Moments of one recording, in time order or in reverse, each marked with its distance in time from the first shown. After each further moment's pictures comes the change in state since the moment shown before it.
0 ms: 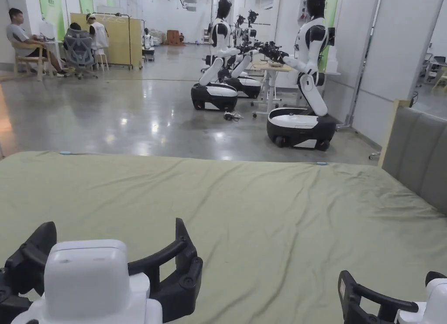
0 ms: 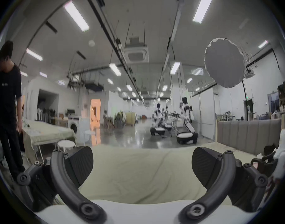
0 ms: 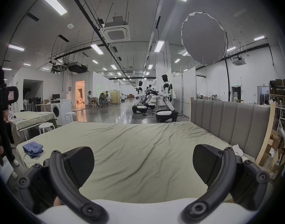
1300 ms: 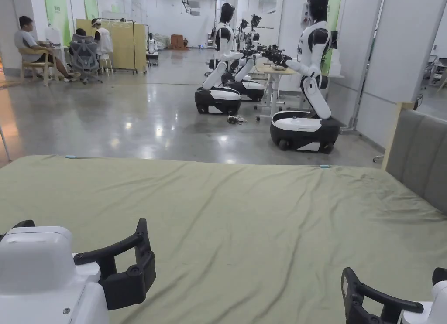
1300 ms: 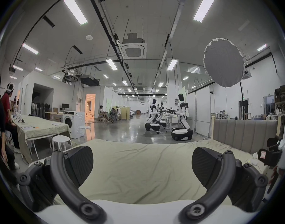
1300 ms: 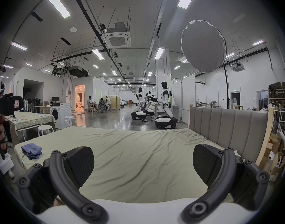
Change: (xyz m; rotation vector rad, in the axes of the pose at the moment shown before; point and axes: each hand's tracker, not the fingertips) left arm -0.052 -0.009 -0.028 -0.117 -0.081 0.076; right arm -0.002 0.004 0.011 0.070 -0.008 0.018
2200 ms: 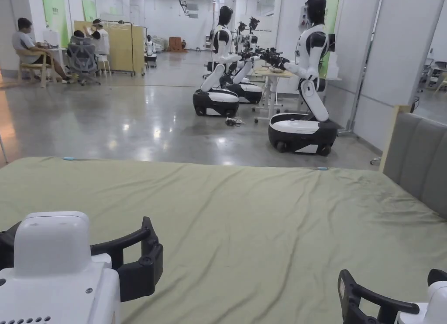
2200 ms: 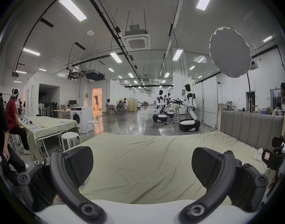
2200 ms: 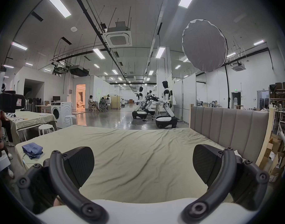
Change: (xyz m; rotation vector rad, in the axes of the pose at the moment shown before) left arm 0.014 0.020 -0.001 -0.093 0.081 -0.051; right arm -0.002 0.002 -0.001 -0.009 0.008 0.001
